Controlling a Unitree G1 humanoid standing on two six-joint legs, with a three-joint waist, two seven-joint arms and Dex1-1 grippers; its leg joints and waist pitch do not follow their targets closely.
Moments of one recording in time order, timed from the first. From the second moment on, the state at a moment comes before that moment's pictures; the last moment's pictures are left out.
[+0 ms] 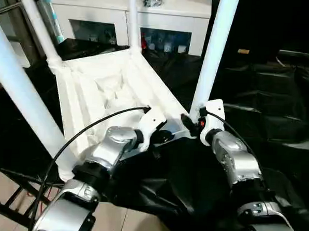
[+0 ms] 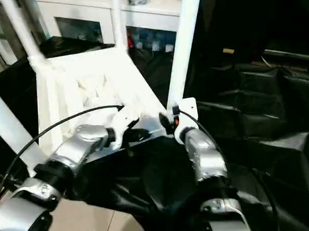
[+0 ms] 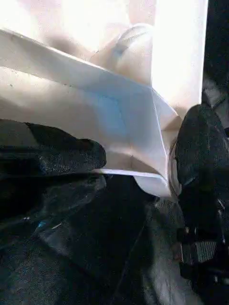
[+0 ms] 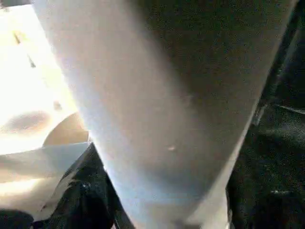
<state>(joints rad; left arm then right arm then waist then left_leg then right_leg) -0.63 0.08 -0.20 0.67 0.05 0.21 -0.76 -0.56 -0.07 -0.05 0.62 0.08 0.23 0.33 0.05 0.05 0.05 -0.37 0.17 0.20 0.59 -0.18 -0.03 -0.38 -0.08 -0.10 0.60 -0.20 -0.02</state>
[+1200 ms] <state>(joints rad) -0.54 0.32 -0.27 0.52 -0.04 0.19 -1.29 -0.42 -0.40 0.17 0.29 0.20 0.31 1.18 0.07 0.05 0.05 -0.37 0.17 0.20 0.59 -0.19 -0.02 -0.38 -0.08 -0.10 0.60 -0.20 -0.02</state>
